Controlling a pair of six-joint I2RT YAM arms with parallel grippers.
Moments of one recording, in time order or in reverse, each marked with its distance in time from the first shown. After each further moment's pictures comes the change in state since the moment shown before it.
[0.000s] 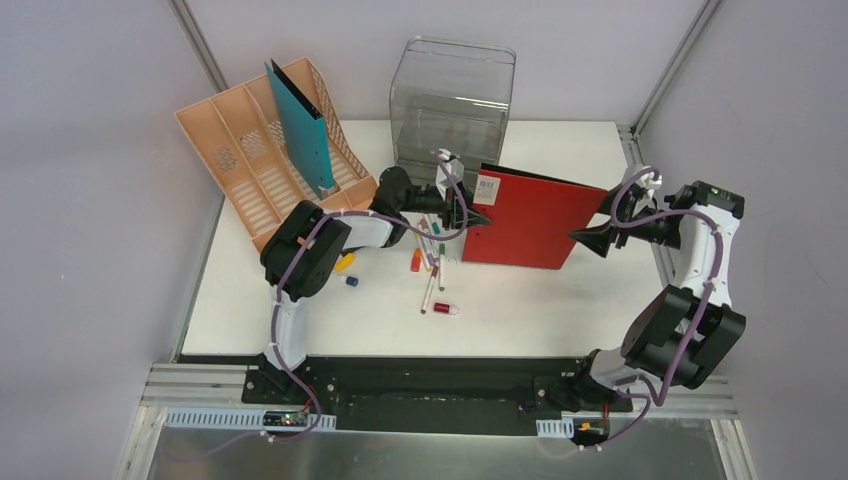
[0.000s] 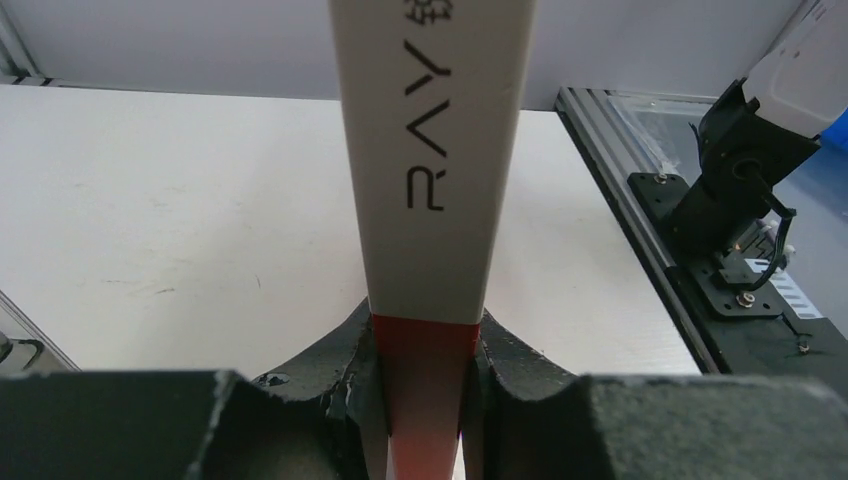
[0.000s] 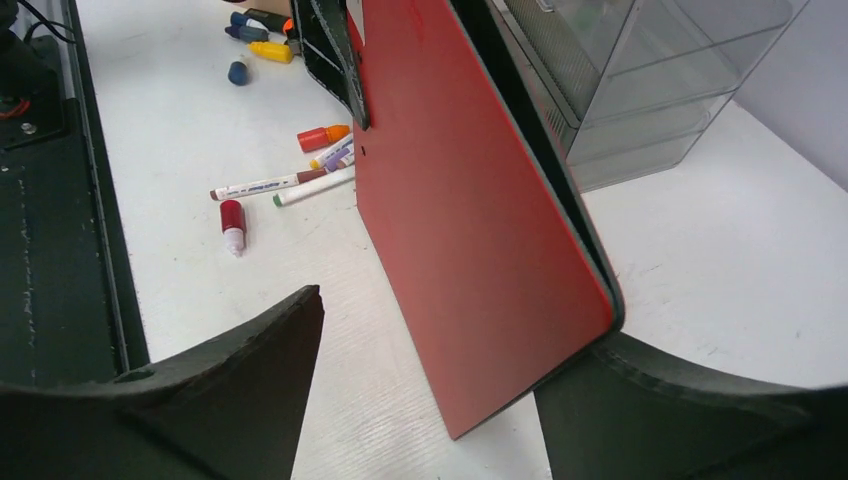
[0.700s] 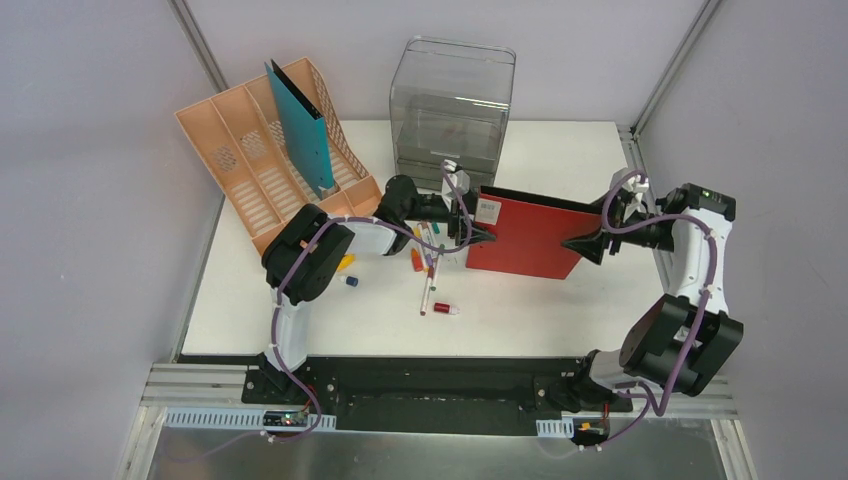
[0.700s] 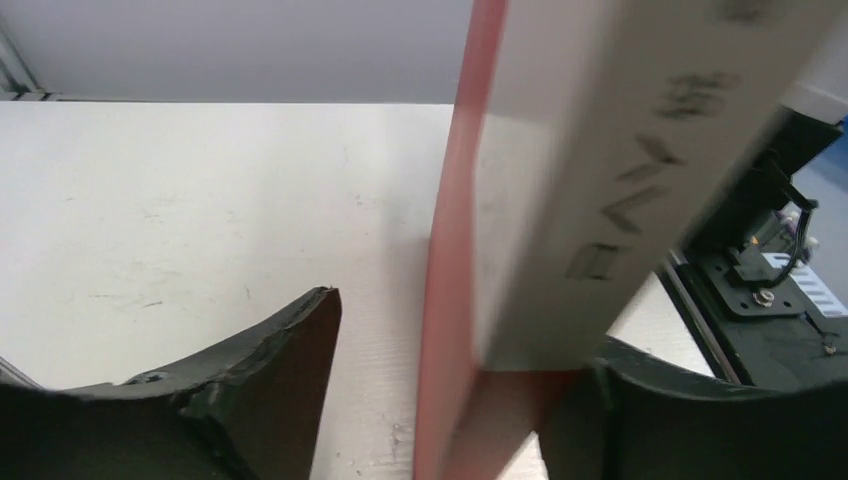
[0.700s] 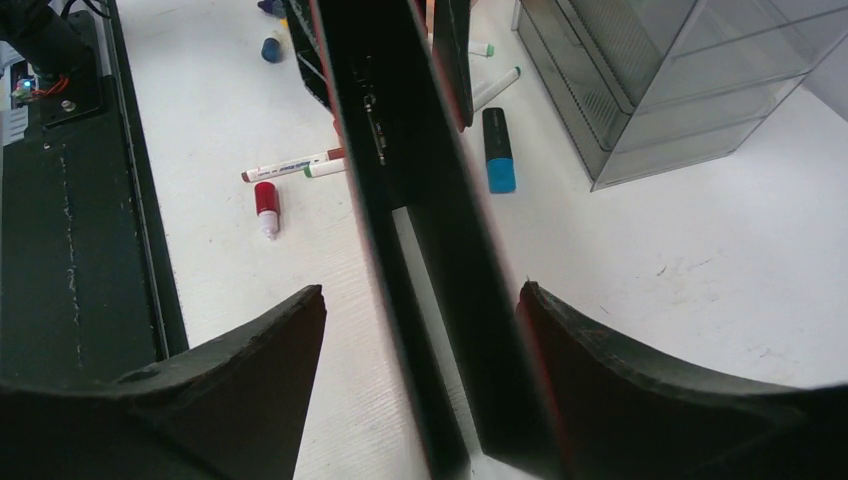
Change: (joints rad) left arm -0.054 -0.013 -0.044 0.007 -0.047 0.081; right arm 0.040 -0.037 -0.024 -0.003 0.045 0.051
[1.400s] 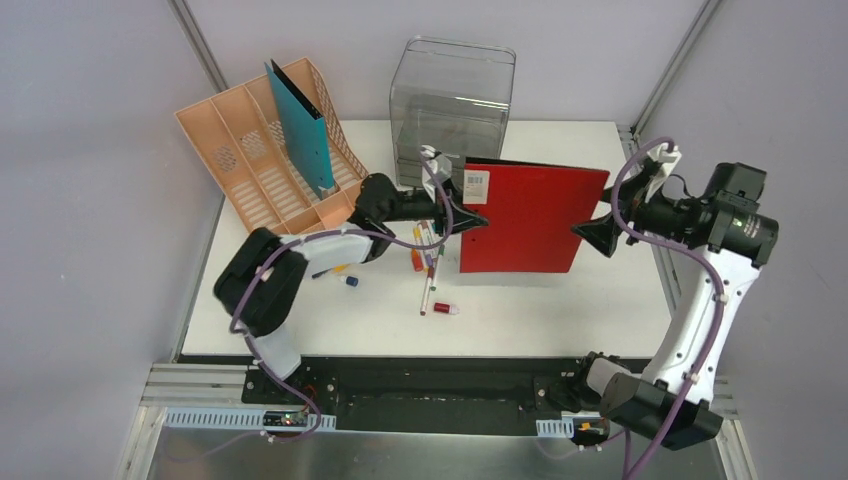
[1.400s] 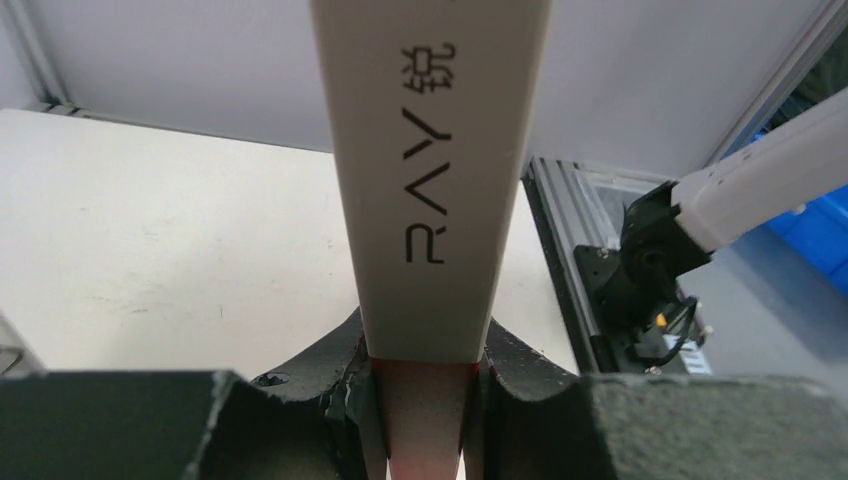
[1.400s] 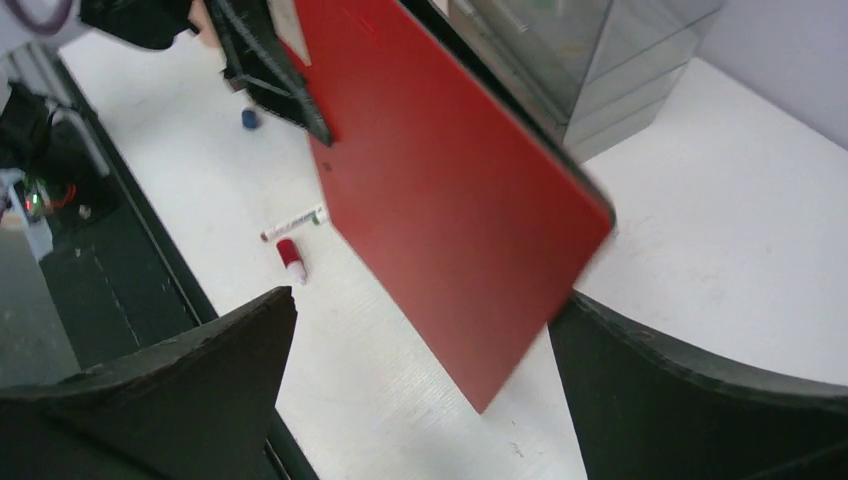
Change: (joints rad) left arm -0.004 -0.240 -0.101 -0.083 -0.105 -0.140; right arm -0.003 -0.231 0.193 0.163 0.105 0.659
